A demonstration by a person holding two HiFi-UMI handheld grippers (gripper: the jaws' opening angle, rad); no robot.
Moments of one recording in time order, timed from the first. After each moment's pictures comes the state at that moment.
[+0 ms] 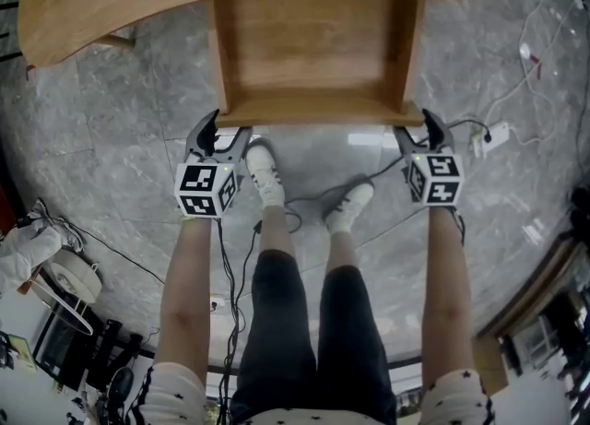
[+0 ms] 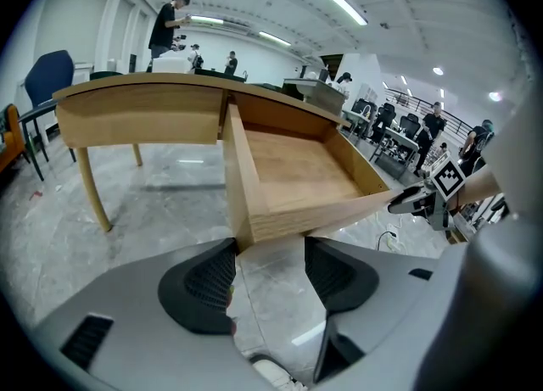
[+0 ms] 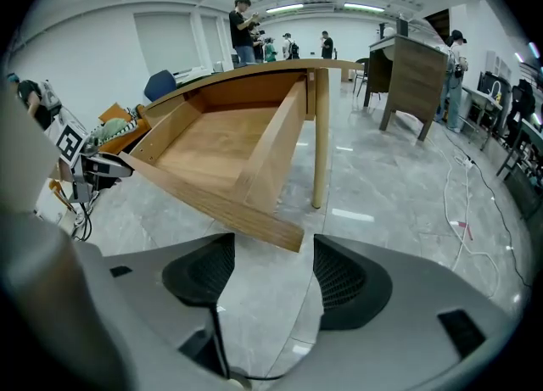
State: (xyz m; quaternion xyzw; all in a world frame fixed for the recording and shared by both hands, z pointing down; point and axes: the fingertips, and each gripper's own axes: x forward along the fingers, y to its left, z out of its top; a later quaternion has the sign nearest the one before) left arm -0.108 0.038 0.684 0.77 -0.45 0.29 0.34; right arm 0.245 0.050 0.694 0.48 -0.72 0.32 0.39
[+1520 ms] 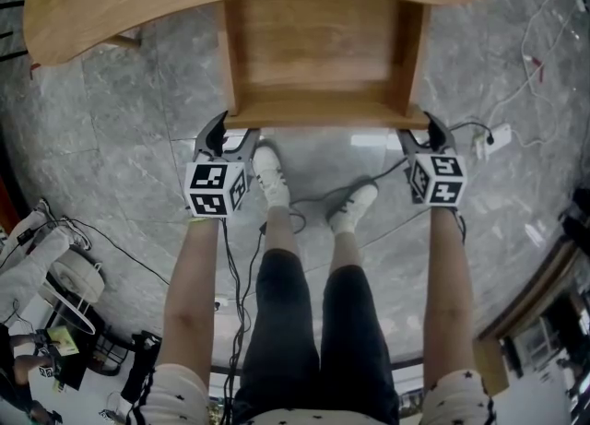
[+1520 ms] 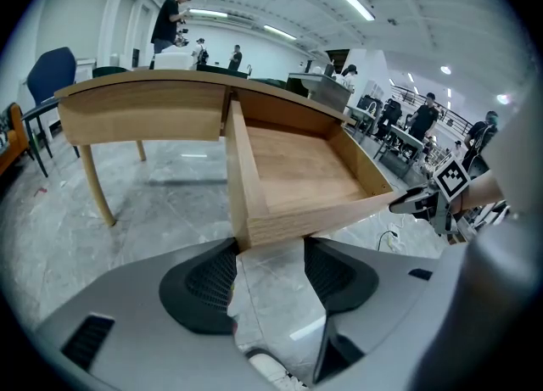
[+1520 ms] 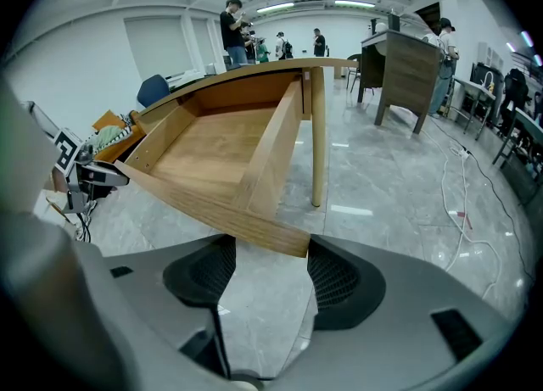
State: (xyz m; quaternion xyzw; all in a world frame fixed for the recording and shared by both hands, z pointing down) left arm -0.109 0.039 0.683 0.76 -0.46 0.30 0.35; right arm 0.240 0.047 0.692 0.49 -0.71 0.33 0.38
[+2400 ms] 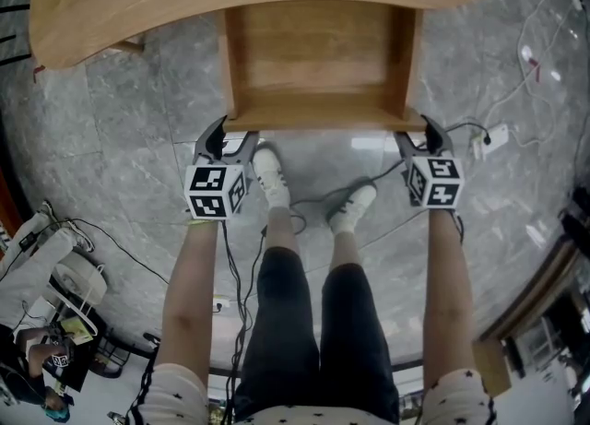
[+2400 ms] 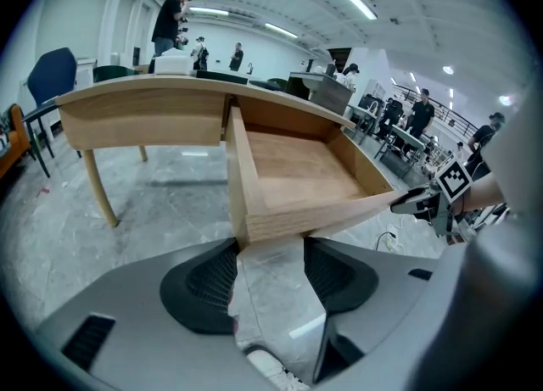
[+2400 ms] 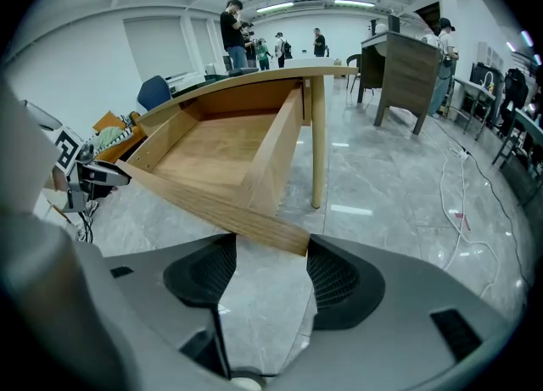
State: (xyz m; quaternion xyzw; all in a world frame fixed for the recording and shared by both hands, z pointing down) left arm -0.109 0.039 0.667 0.75 -0.46 0.31 0.36; right arm 0.239 0.049 0.676 0.49 -0.71 0.34 0.38
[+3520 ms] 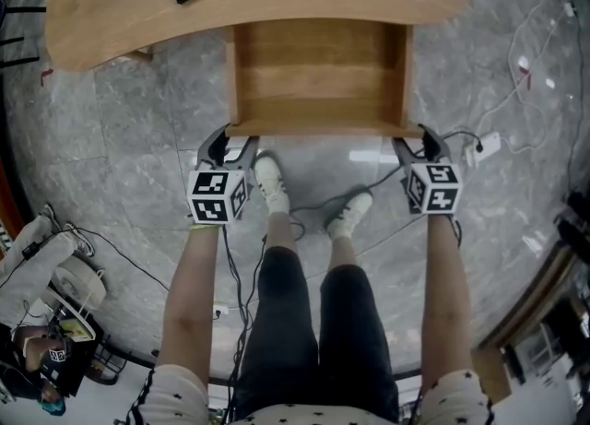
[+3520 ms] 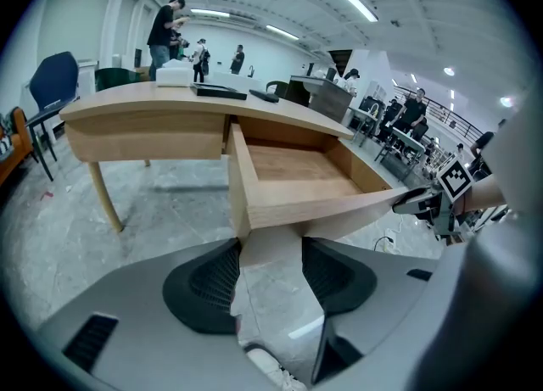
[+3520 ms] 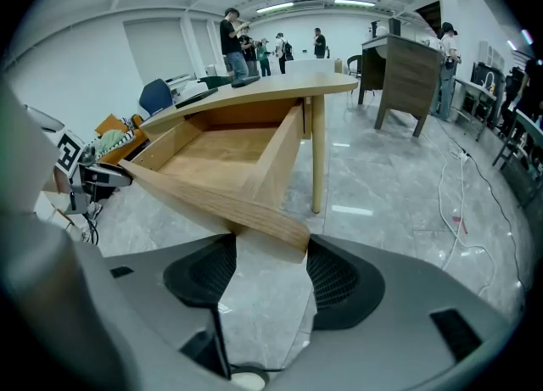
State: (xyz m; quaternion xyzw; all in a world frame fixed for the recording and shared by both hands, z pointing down) left arm -0.111 0.034 0.632 0.75 -0.46 0.30 0.36; right arm 0.239 0.043 0.639 0.49 -0.71 0.34 0.37
